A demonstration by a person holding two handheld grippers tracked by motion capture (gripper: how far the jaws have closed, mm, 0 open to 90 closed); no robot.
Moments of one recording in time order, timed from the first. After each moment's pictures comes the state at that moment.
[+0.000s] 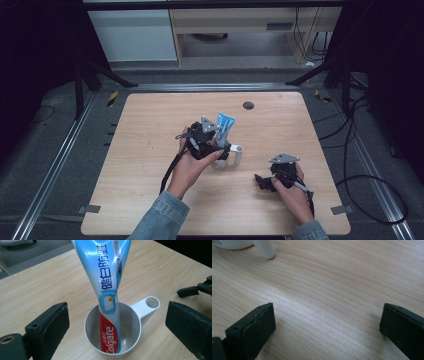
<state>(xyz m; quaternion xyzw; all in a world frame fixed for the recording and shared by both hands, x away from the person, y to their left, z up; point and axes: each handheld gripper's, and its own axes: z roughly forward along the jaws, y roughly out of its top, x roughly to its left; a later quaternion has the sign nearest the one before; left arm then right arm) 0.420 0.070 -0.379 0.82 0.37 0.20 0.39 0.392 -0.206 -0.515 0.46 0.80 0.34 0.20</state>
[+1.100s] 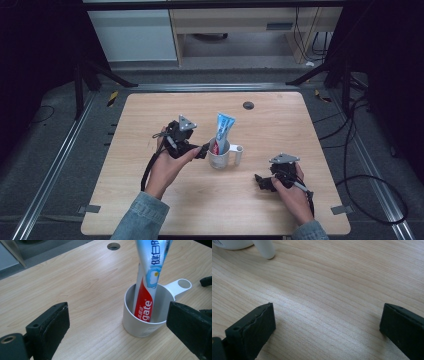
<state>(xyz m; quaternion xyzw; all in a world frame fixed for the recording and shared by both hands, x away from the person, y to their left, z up) 0.422 0.130 -0.372 0.81 0.39 0.22 0.37 0.392 -0.205 -0.515 0.46 0.80 0.34 0.20</state>
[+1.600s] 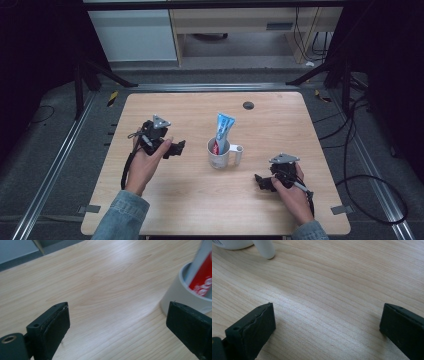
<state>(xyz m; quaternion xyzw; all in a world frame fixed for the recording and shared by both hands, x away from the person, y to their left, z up) 0.434 0.202 -0.386 0.80 0.44 0.24 0.33 0.392 -0.205 -0.515 0.46 0.80 0.34 0.20</state>
